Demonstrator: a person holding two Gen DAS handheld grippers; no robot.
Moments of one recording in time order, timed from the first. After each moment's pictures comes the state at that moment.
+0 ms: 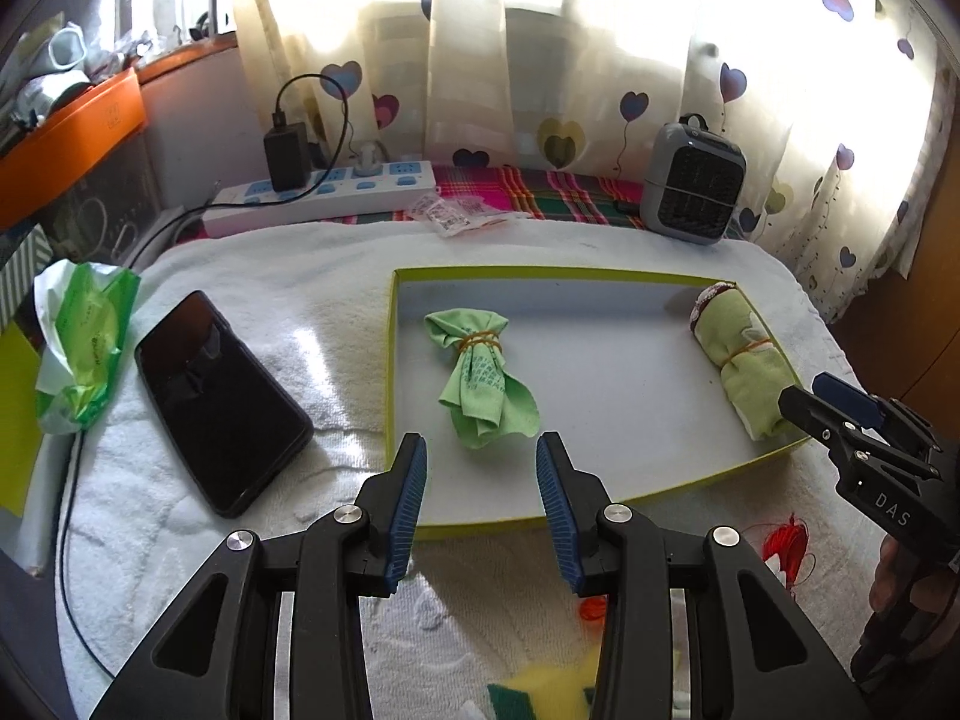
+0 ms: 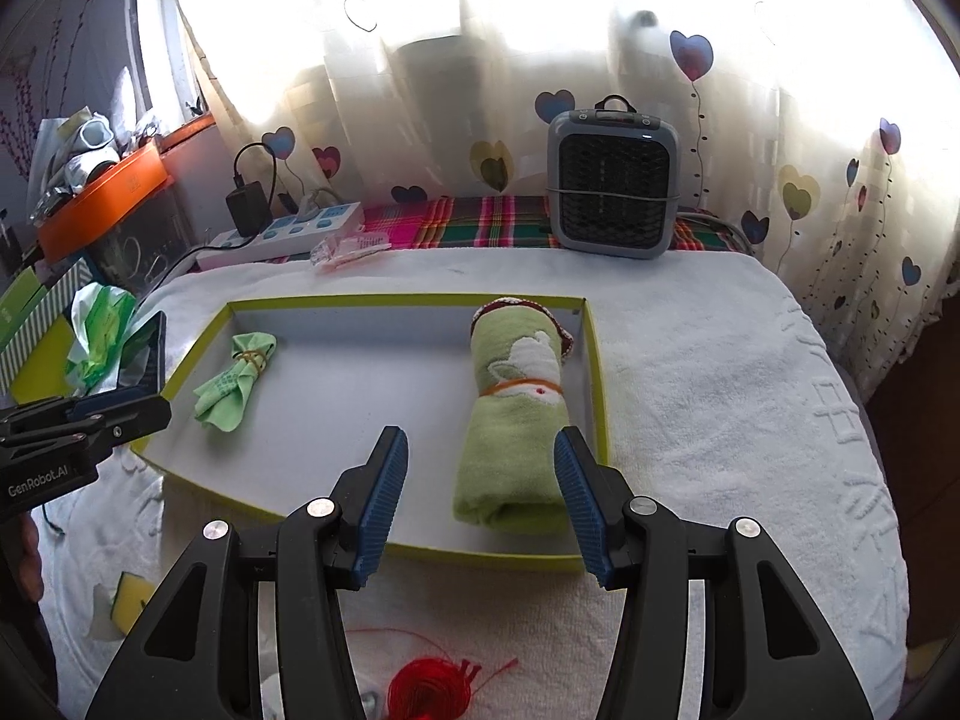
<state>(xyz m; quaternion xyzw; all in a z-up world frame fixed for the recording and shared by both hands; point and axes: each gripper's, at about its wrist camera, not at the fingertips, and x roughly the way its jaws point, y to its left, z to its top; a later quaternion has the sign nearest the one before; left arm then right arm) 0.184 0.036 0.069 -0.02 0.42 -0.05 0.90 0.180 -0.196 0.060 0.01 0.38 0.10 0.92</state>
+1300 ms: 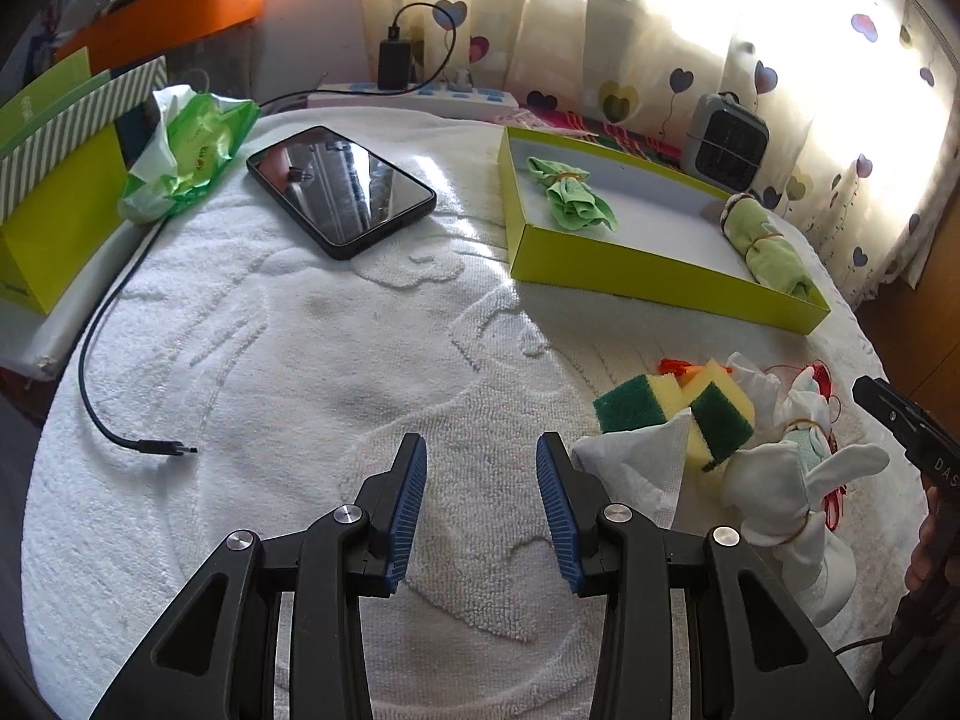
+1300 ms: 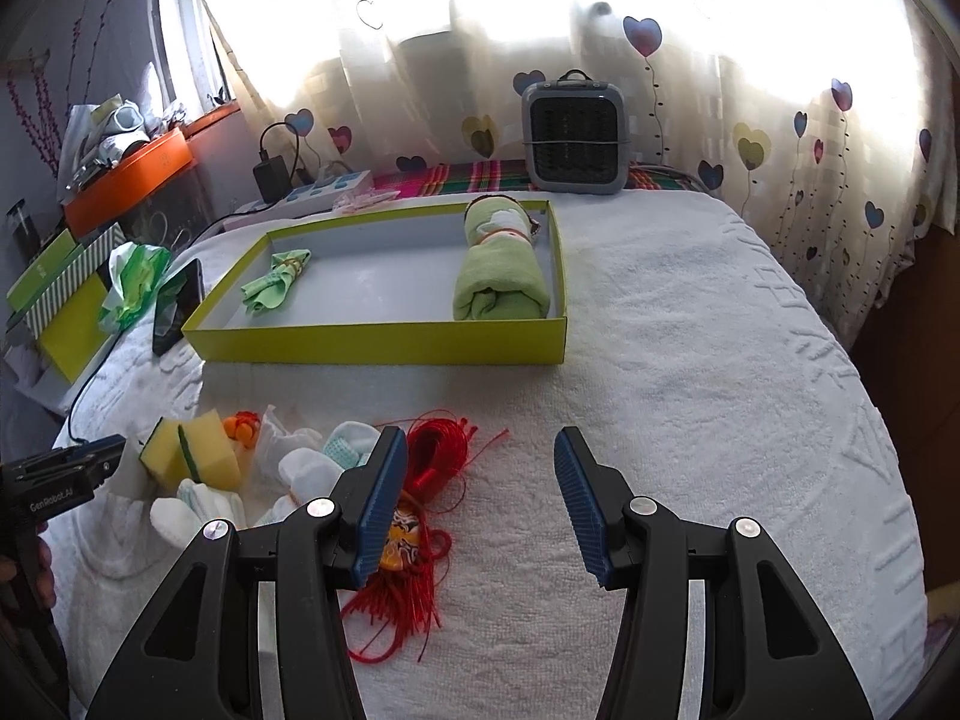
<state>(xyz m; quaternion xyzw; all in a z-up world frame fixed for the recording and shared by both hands) 0.070 0.089 0.021 -0.08 0.44 -0.01 0.89 0.087 -0.218 0.044 0.03 0.38 0.10 0.92</state>
